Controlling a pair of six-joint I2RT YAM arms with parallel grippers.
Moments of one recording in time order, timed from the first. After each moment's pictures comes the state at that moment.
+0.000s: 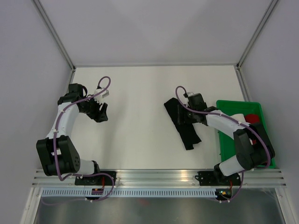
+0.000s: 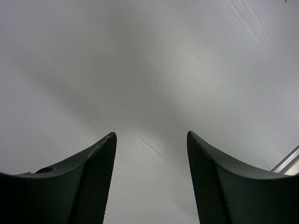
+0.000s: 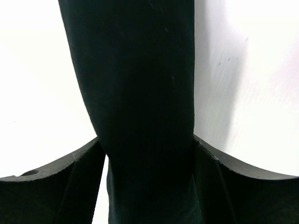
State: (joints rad) left arm 0.16 1.40 1.08 -0.88 0.58 0.76; right arm 0.37 1.50 0.80 -0.25 -0.10 0.29
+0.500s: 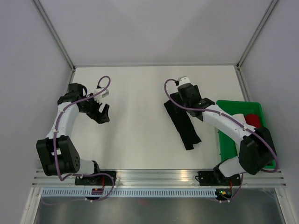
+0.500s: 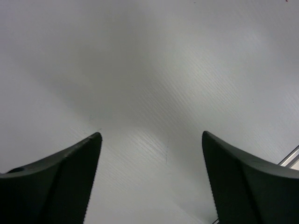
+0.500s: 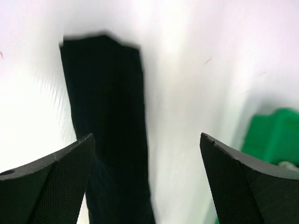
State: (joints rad) left arm 0.16 1.40 1.09 -0.88 0.57 0.76; right arm 0.55 1.49 1.06 -0.42 0.36 0.09
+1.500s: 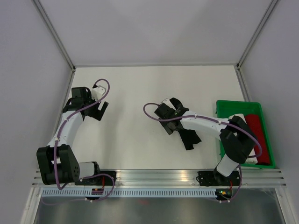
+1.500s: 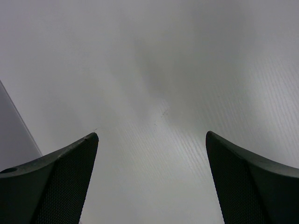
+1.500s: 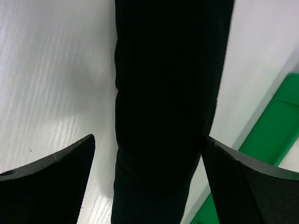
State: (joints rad) left arm 0.09 1.29 0.92 -0.50 0.17 0.57; right arm 0.84 1.64 1.10 -0.68 0.55 0.21
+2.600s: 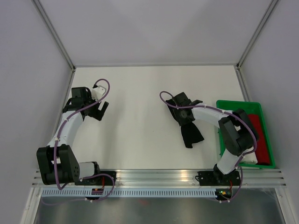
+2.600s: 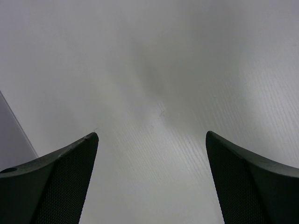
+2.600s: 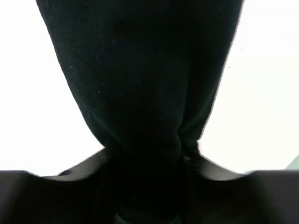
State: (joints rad) left arm 0.09 1.29 0.92 -0.50 0.19 0.57; right arm 0.53 1.73 1.03 -0.49 0.20 0.13
